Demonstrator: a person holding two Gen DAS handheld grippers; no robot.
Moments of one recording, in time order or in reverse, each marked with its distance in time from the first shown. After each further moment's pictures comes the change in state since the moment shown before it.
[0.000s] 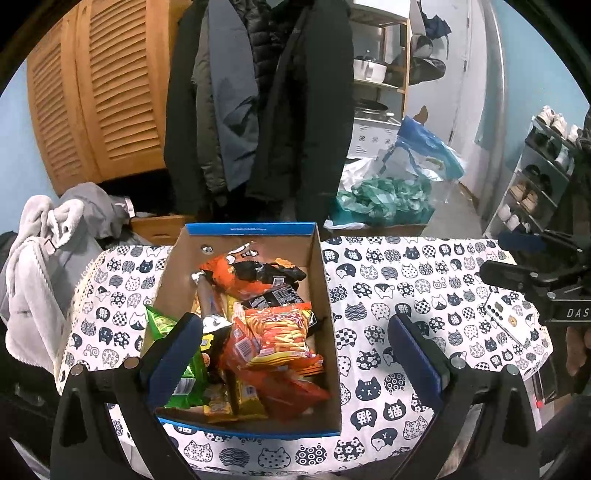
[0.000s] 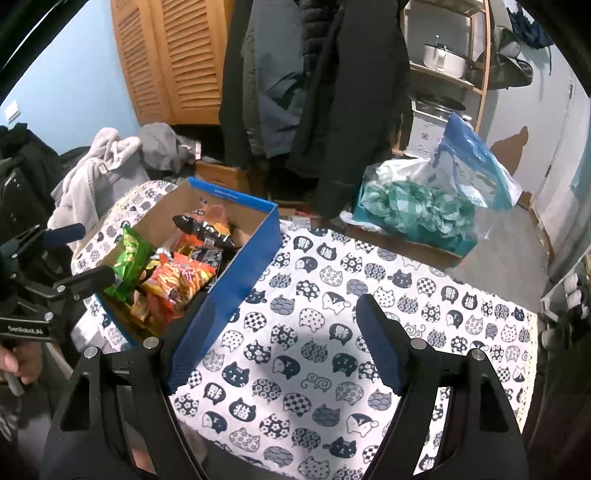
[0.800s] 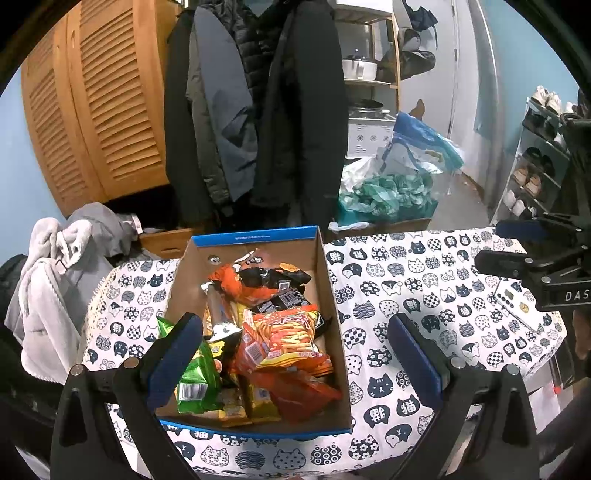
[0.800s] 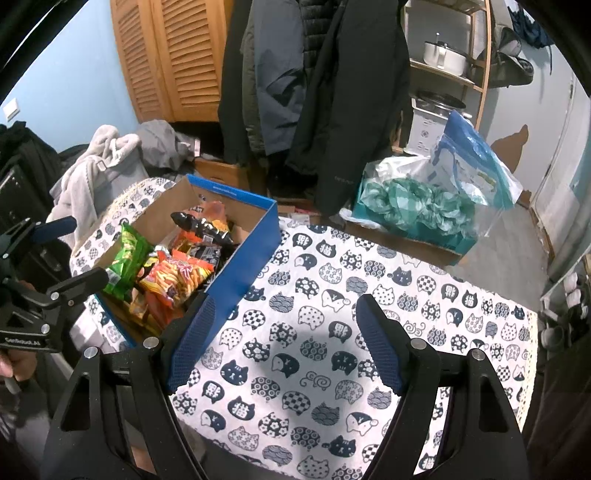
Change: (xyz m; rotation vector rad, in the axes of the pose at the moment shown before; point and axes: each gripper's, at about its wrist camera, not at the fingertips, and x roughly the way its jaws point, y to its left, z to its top) left arm -0.006 -0.012 -0.001 0.076 -0.020 0.047; right arm 0.002 -0.002 -0.004 -0.005 0.006 0.001
